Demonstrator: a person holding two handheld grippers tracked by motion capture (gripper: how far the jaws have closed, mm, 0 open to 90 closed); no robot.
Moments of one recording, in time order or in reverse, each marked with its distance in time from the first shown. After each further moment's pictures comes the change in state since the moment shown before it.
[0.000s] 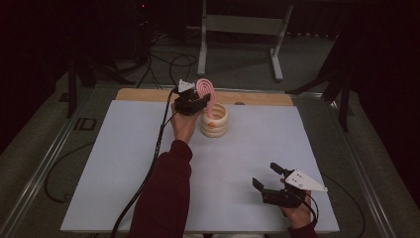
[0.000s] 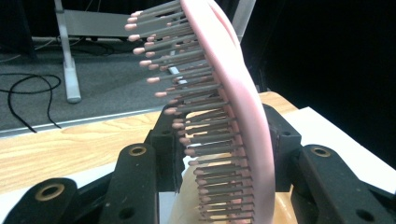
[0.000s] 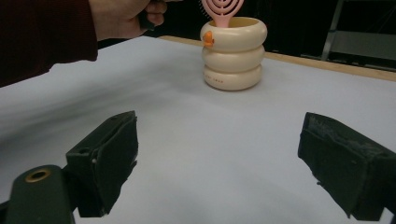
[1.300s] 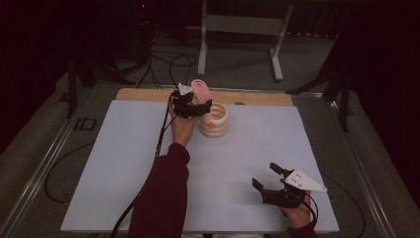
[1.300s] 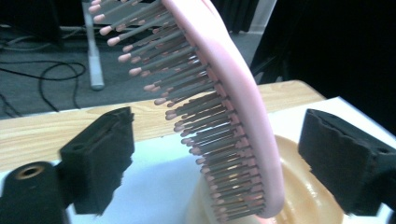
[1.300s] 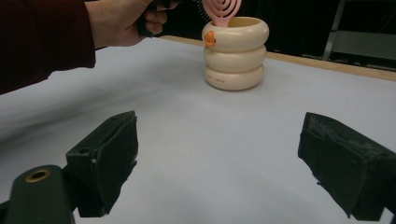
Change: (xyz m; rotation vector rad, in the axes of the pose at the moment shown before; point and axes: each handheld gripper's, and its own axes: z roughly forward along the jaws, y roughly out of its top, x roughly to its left) left arm 0.000 -0.010 0.001 0.046 0.103 0.018; right arm 0.001 0.000 0.001 0.001 0.007 0.000
